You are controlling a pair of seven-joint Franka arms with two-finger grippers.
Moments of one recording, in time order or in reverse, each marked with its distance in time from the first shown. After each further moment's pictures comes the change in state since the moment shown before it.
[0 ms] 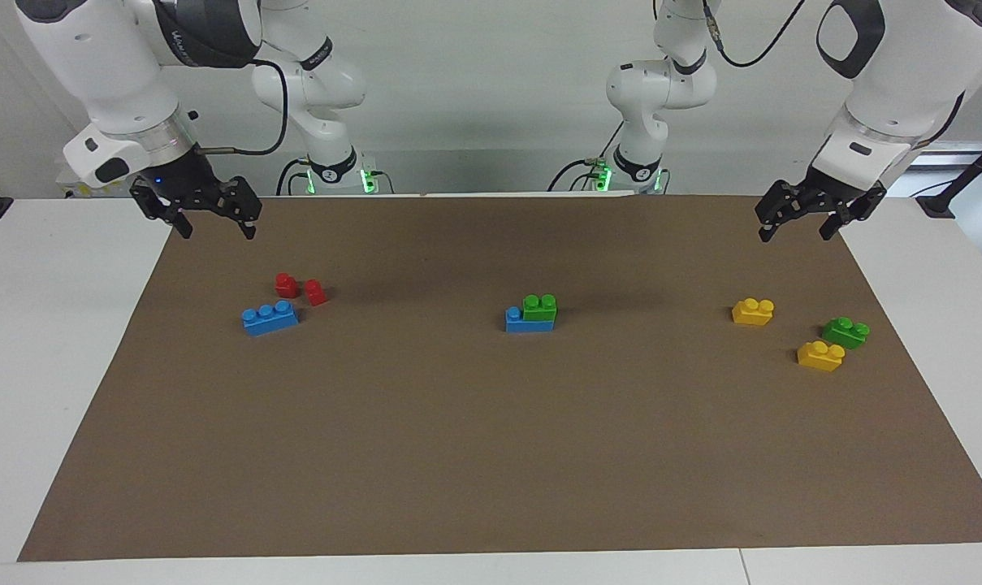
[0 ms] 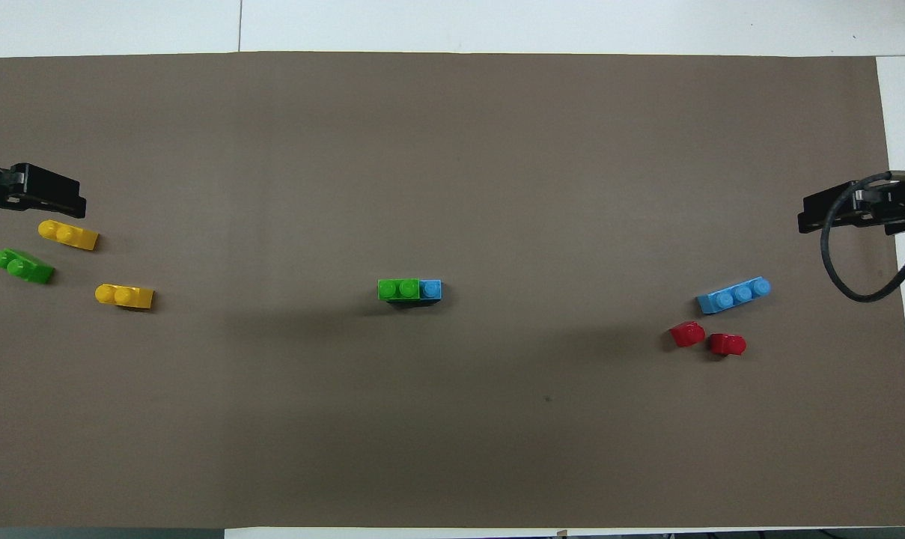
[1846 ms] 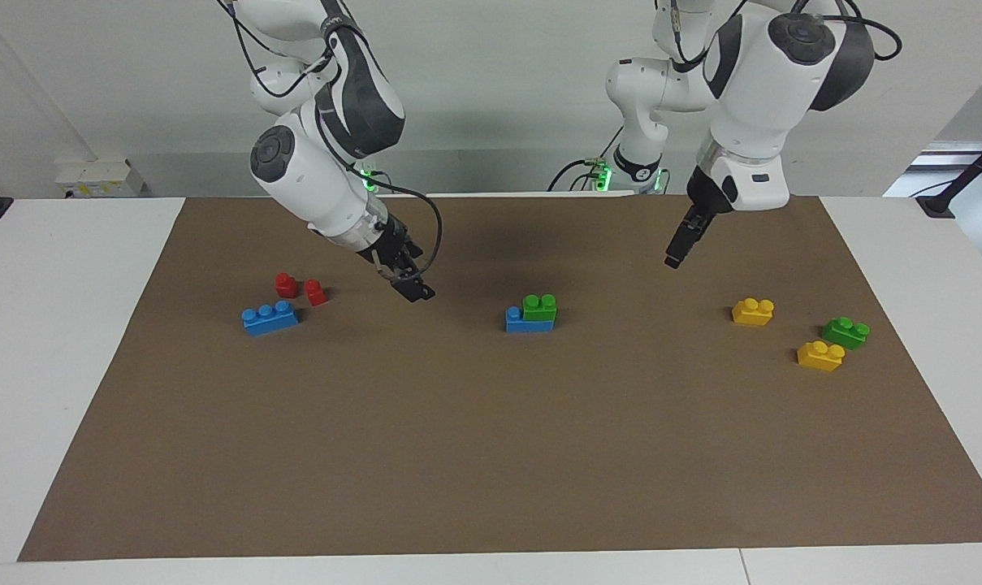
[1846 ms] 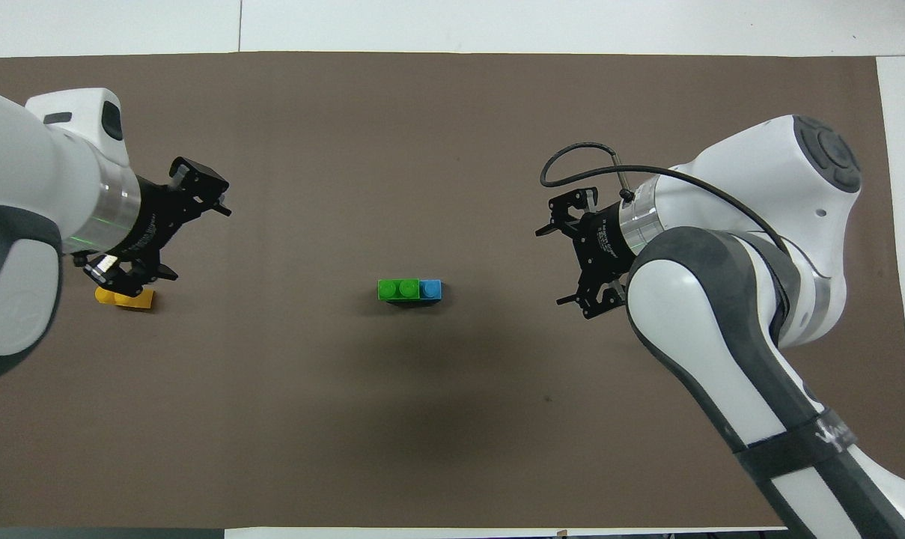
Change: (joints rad) left arm -0.245 -0.102 -0.015 -0.279 -0.049 0.201 -1.198; right arm 0.301 0.113 0.027 -0.300 0.541 0.422 1.390
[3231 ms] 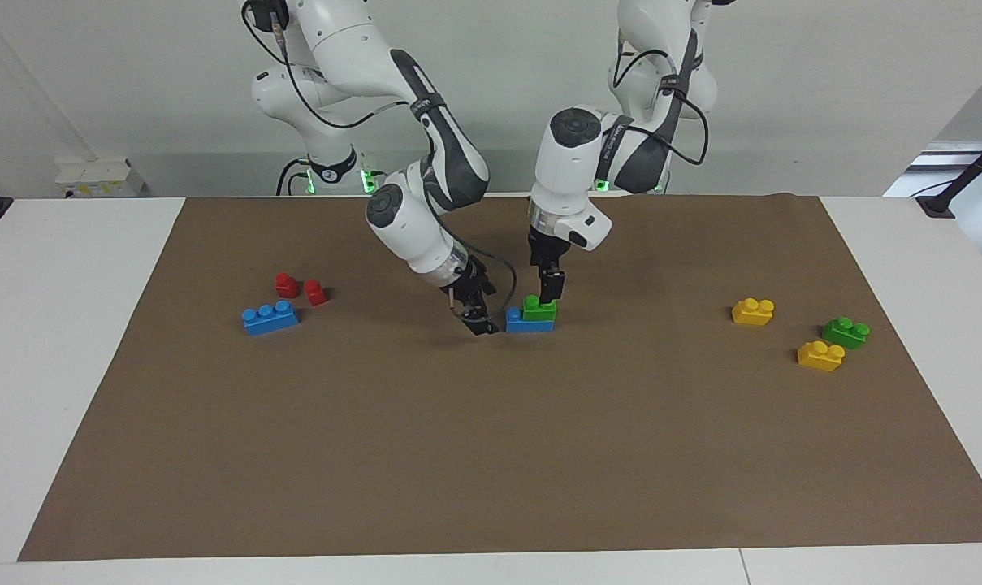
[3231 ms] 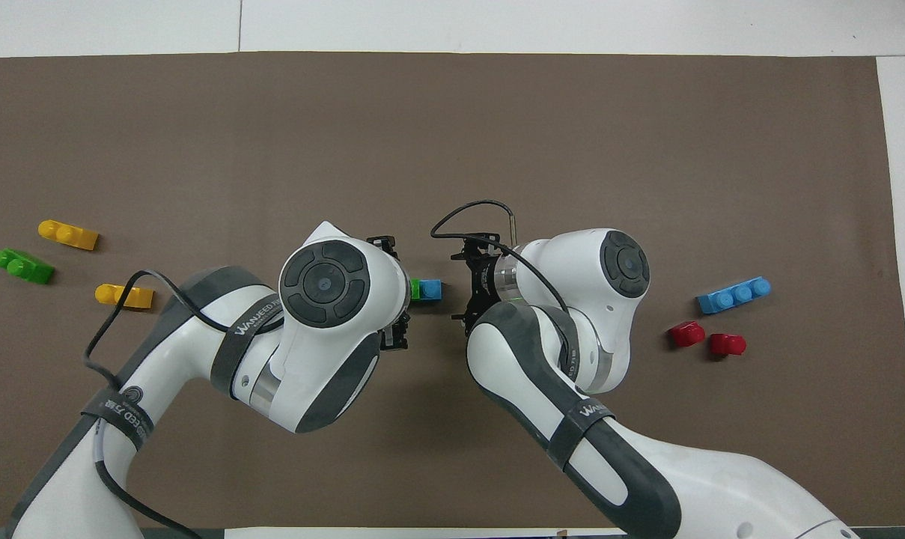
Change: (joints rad) left arm -0.343 0.147 0.004 -0.245 0.010 0.451 -1.075; right arm 0.256 0.189 0.001 -0.145 0.208 0.526 0.133
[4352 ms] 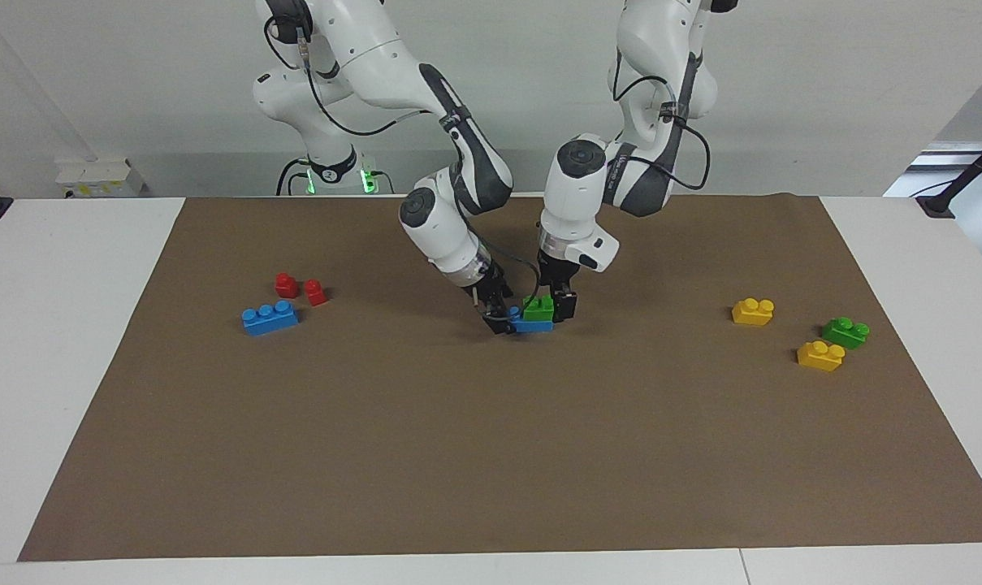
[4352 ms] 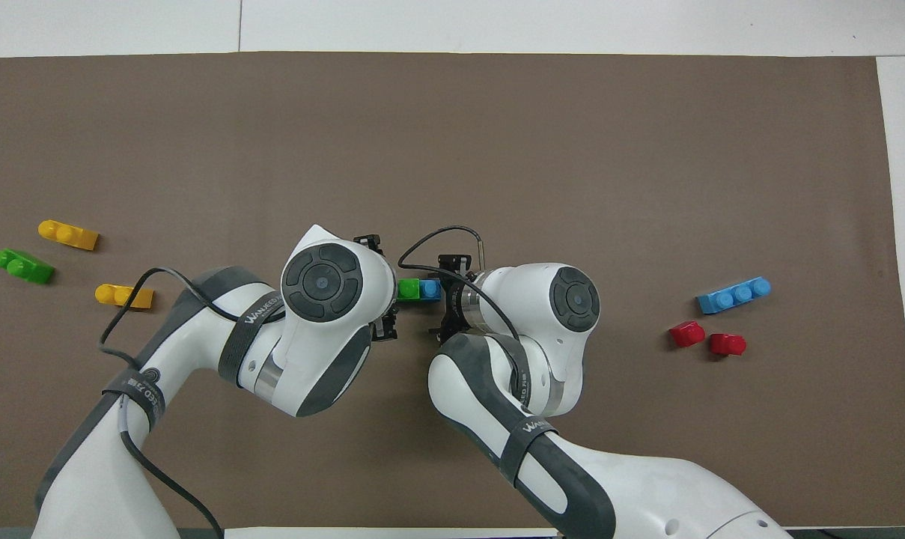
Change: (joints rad) left arm 0.010 0.050 0.022 -0.063 0.039 0.113 -0.040; right arm 0.094 0.065 0.000 -0.009 0.038 0.130 -0.007
